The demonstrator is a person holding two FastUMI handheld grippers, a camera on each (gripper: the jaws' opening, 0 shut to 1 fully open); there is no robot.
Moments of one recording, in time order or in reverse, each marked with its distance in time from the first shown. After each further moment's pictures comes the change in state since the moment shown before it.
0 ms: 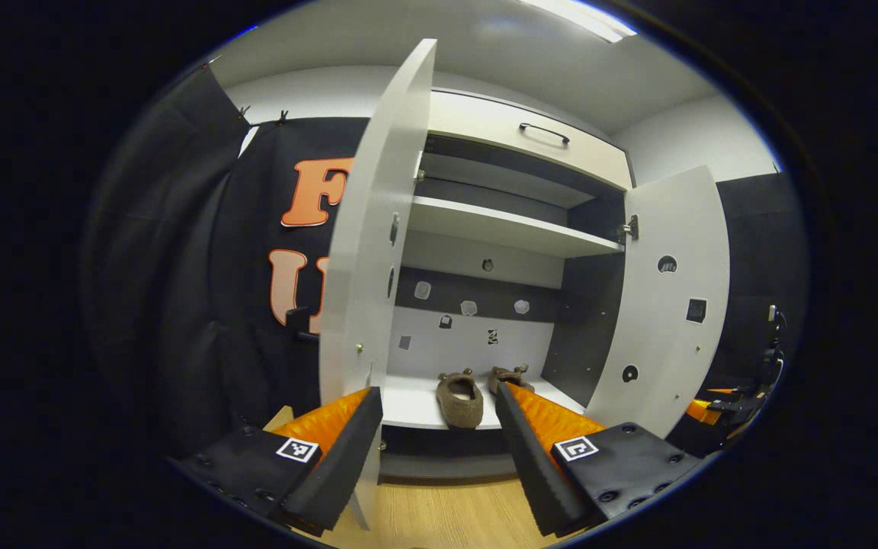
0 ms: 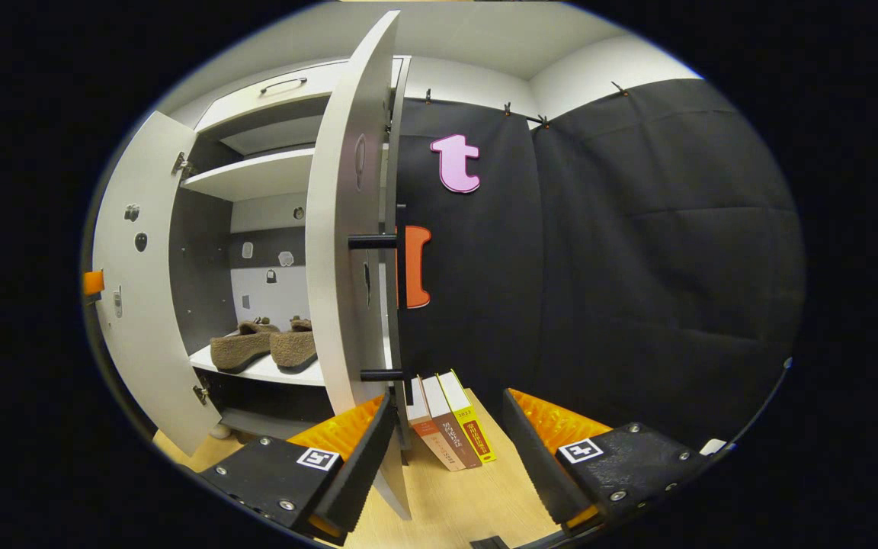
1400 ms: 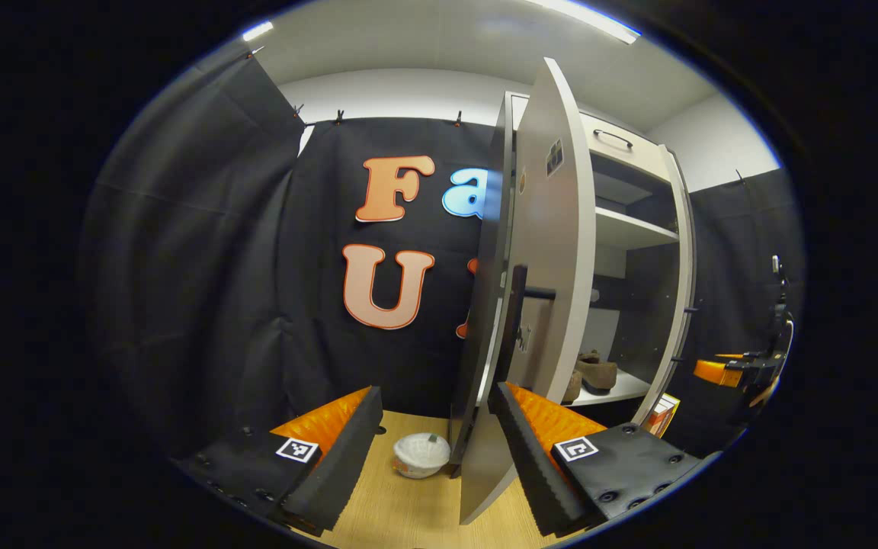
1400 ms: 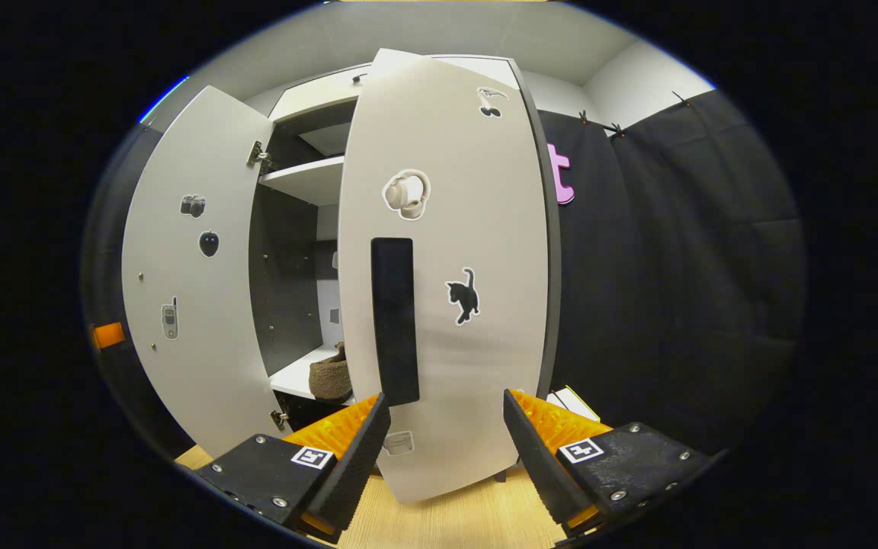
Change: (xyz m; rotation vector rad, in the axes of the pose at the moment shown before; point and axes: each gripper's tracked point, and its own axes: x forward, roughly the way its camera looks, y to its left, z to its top) left arm -0.043 0.159 -0.050 0.039 0.007 0.186; right arm 0.014 0.192 0.023 -0.015 -0.050 0.259
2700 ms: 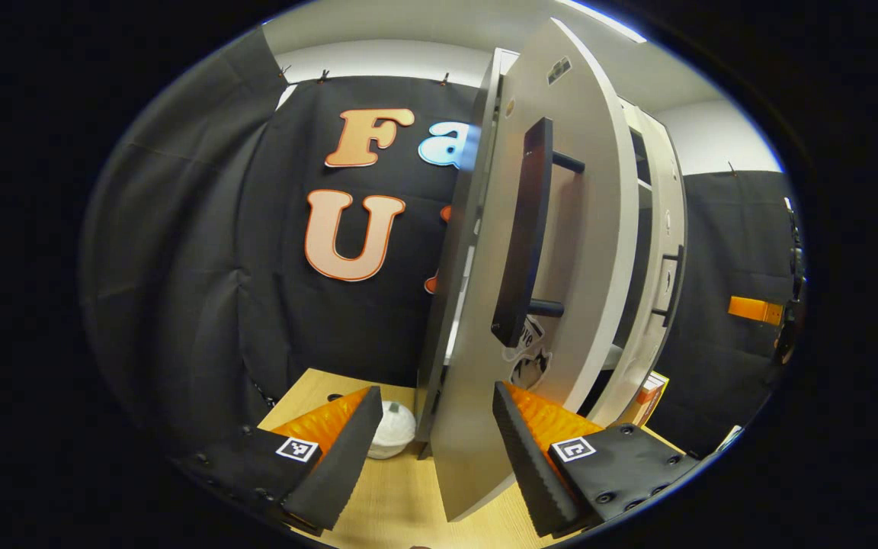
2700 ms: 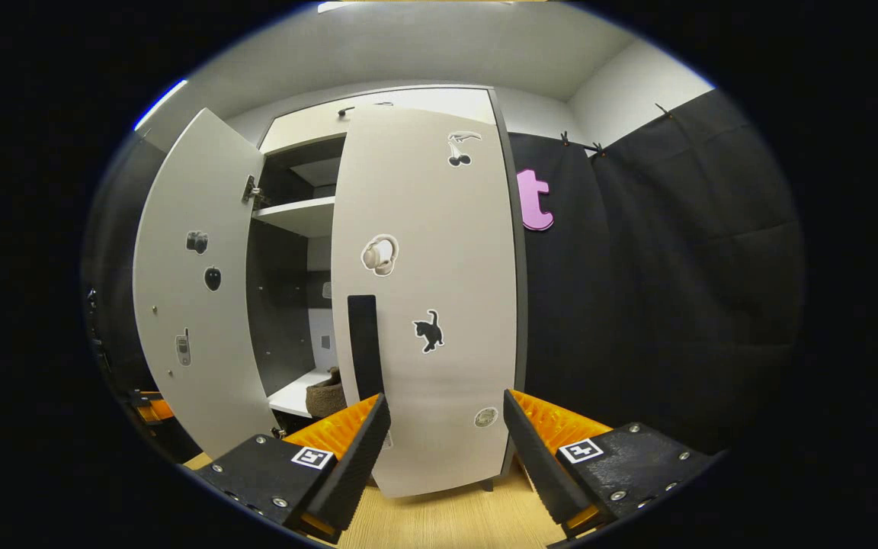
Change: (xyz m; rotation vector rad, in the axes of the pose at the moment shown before) left arm 0.051 -0.053 -0.083 -0.042 0.100 -0.146; right arm -0.048 -0.035 0.038 0.021 -0.088 -0.048
